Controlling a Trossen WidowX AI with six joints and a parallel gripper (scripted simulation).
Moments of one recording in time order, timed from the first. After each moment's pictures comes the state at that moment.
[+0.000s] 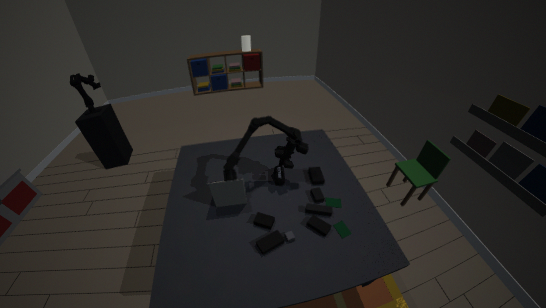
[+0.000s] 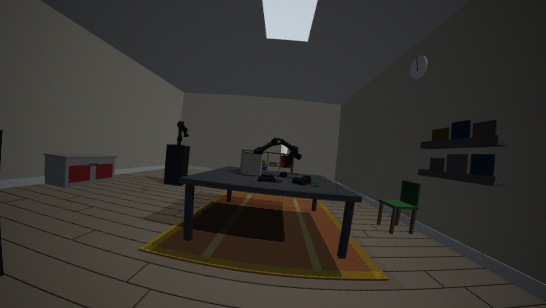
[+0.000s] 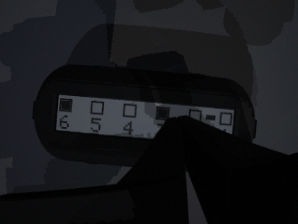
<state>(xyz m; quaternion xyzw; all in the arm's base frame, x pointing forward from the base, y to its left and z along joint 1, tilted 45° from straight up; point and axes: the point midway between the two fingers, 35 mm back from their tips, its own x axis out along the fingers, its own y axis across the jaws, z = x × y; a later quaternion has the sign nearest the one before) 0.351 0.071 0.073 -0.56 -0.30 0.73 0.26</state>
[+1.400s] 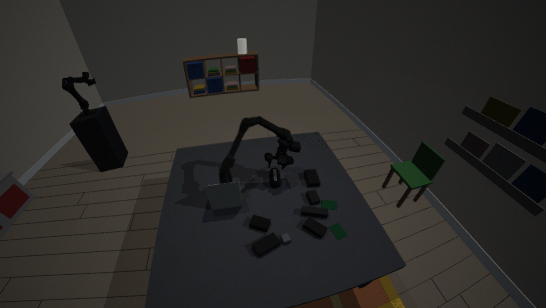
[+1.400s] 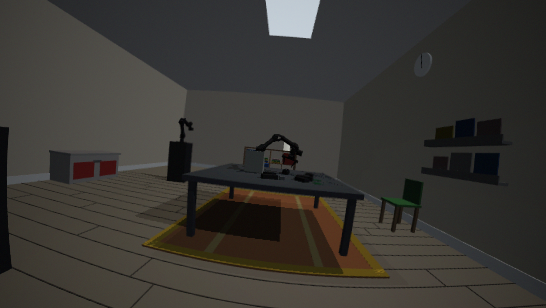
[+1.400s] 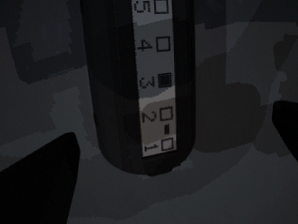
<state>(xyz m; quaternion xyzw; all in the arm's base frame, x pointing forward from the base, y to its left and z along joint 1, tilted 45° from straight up) 0.354 0.081 0.077 -0.63 -0.66 0.35 -0.19</state>
